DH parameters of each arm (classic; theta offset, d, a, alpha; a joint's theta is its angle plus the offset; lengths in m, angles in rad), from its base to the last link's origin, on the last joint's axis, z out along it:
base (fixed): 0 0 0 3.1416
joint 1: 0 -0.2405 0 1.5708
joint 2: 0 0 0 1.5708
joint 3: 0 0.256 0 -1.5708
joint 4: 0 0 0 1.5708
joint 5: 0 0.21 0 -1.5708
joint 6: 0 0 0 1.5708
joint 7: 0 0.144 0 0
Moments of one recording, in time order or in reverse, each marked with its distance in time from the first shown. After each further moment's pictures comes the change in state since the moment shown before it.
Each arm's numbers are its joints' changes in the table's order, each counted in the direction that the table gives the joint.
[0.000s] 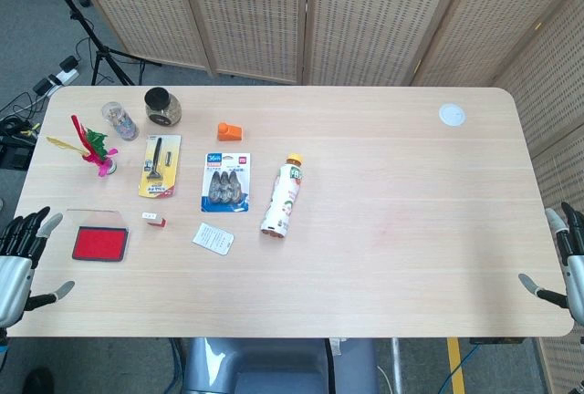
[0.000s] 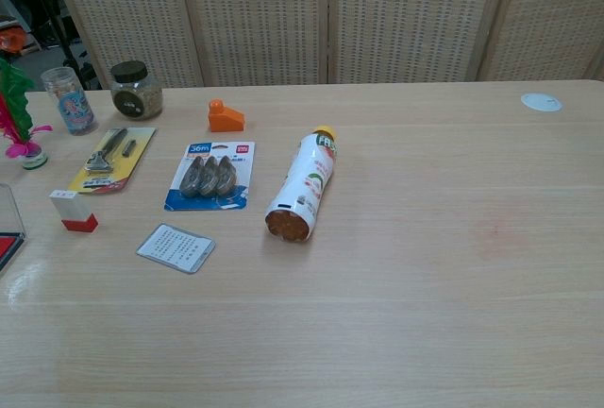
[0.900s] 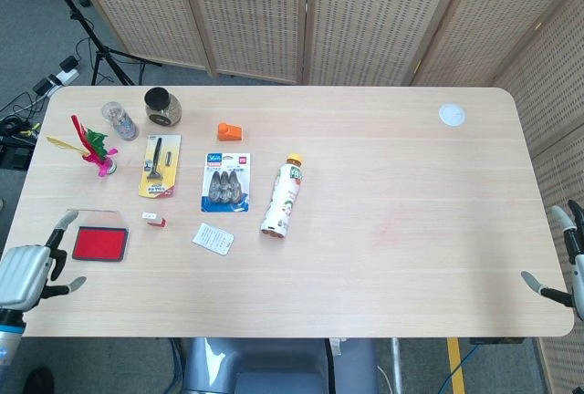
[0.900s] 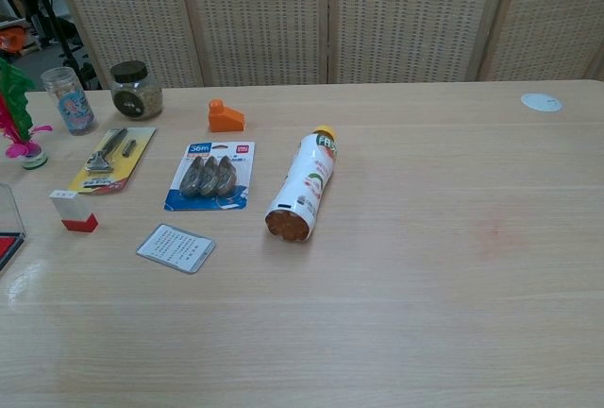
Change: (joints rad) left arm 0.078 -0.042 -0.030 0.040 -0.126 -0.193 -0.021; right arm 0.002 0.004 0.010 0.012 0.010 0.006 0.072
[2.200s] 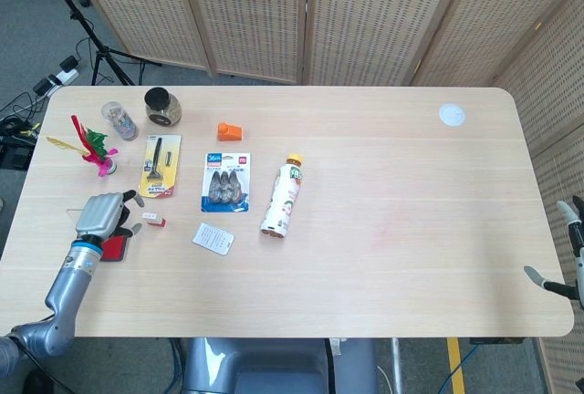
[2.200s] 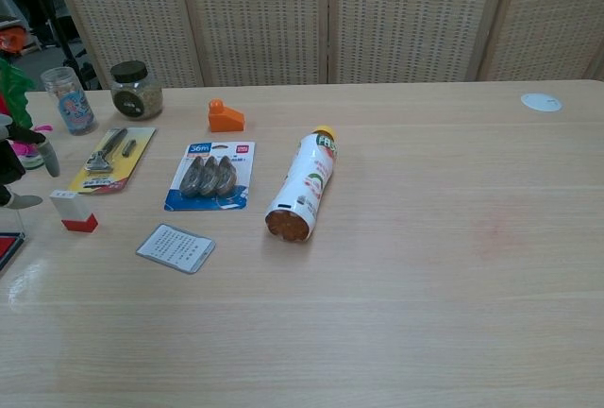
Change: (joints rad) left arm 0.363 -0.316 -0.153 0.337 -0.418 -0.445 0.127; right arm -0.022 0.000 0.014 0.025 0.047 -0.063 0.058
